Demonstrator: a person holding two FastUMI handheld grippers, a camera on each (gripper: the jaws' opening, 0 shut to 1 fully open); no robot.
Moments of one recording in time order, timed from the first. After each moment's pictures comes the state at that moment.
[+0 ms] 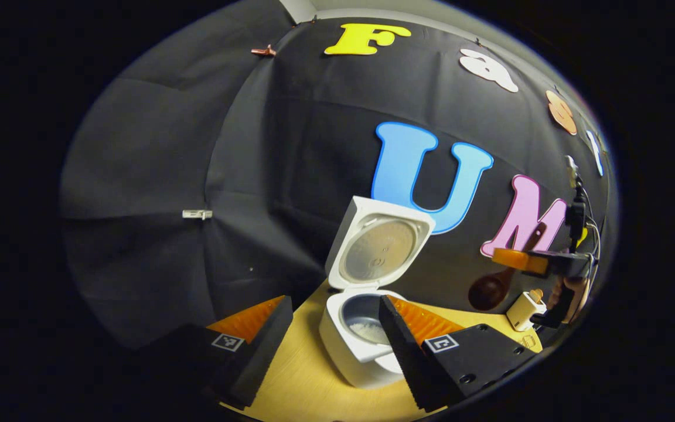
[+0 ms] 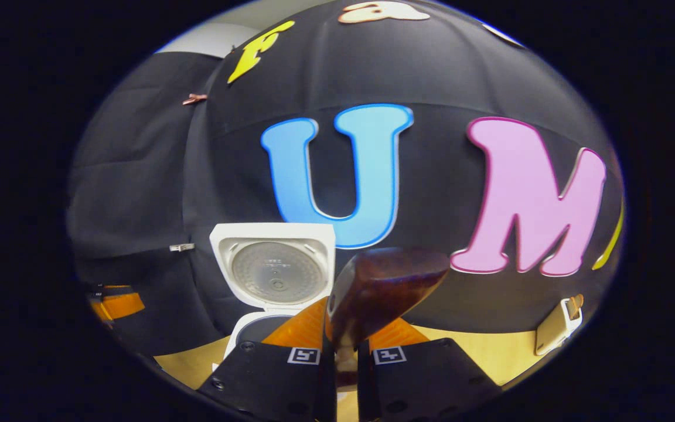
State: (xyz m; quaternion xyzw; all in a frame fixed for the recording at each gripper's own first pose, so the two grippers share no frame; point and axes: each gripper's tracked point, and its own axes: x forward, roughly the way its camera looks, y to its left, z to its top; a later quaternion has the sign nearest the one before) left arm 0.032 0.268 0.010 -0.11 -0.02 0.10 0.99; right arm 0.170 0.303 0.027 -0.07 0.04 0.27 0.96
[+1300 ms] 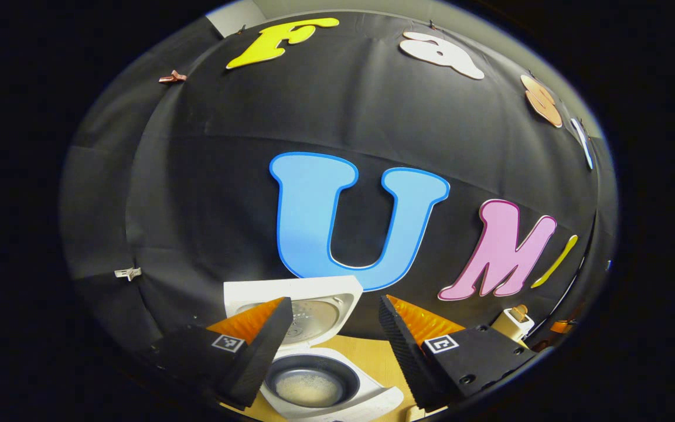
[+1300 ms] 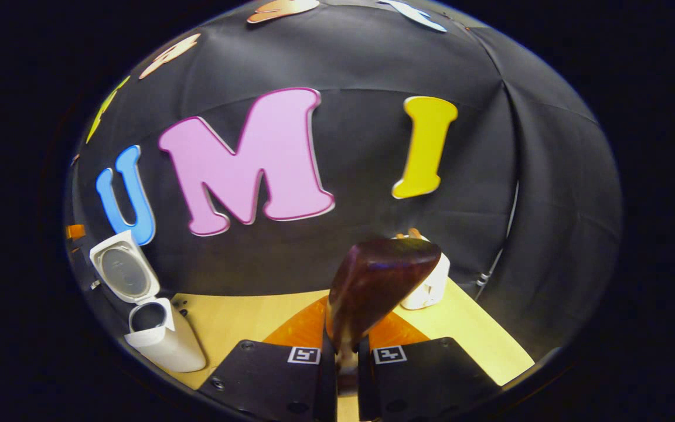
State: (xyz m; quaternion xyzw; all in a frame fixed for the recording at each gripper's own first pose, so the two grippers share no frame) left arm 0.159 0.147 0.148 -0.06 -0.04 0.04 1.00; right arm 0.166 -0.138 -0.034 0.05 0.09 -0.06 0.99
